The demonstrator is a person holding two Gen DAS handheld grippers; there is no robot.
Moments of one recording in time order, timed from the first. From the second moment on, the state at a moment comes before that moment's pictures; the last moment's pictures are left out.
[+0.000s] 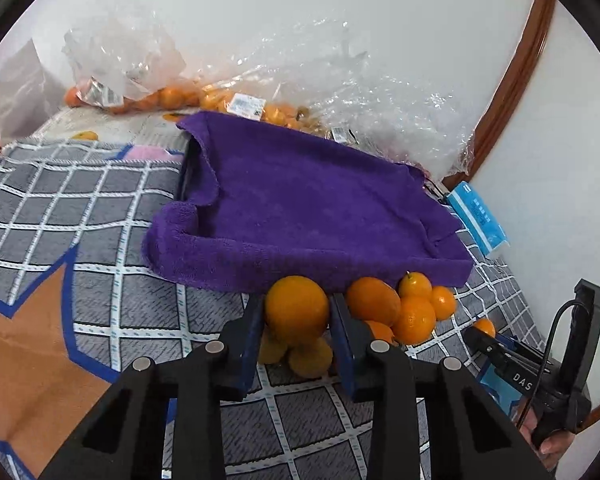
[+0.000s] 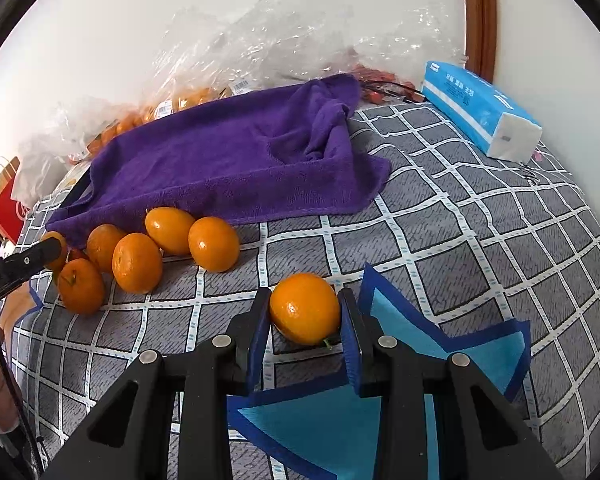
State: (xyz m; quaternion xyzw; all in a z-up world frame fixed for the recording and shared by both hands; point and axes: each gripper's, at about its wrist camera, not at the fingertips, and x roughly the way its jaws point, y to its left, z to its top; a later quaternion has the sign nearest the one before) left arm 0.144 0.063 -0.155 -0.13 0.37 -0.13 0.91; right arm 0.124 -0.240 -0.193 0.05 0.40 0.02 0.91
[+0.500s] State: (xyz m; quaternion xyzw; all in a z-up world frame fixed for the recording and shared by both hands) left arm 0.137 0.081 -0.145 -0.16 0.33 -0.09 0.93; right arm 0.112 -0.245 -0.183 0.07 0.37 0.04 0.93
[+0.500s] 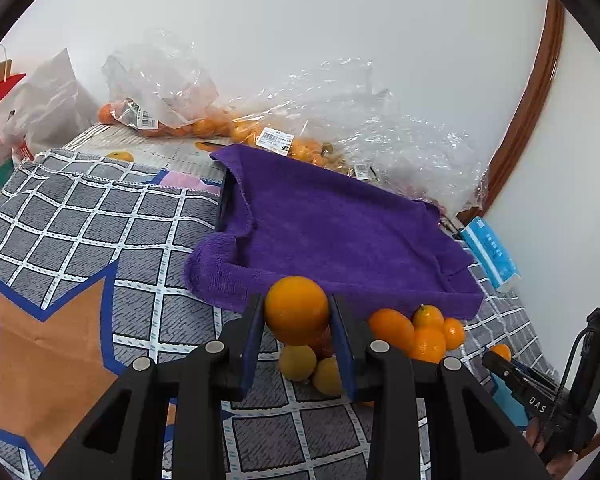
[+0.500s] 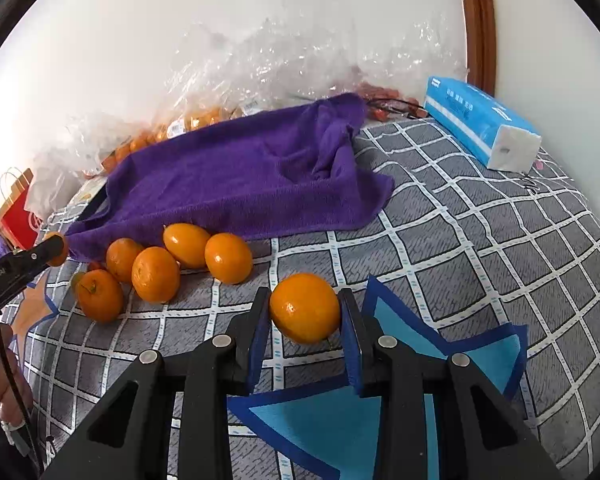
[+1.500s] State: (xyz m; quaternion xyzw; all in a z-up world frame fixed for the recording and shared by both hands) left arm 0.127 0.095 -0.085 -0.15 0.29 -0.05 0.94; right arm 0.131 -0.234 -0.087 0.03 0.29 0.04 0.96
